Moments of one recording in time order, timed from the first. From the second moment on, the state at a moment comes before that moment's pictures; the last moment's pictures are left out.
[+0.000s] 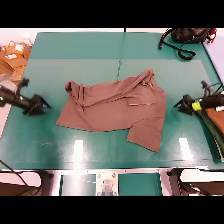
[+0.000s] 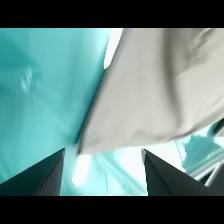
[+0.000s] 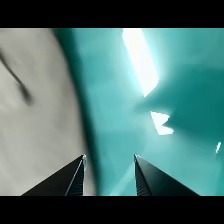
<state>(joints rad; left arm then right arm) 0.45 -1.58 1.11 0.97 -1.47 -1.17 -0.54 -1.49 1.00 -1.01 1.21 1.29</state>
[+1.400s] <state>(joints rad) 0.32 -1.19 1.52 0.65 -1.40 -1.09 -0.38 -1.17 1.37 -0.71 1.26 1.19</state>
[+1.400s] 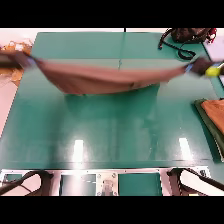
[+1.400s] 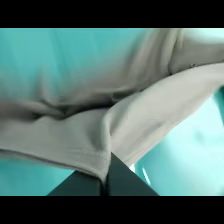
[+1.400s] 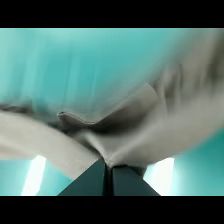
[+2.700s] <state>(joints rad) 0.25 -1.22 1.34 0.62 -1.08 -1.00 -0.24 -1.06 1.14 -0.72 0.78 1.13</state>
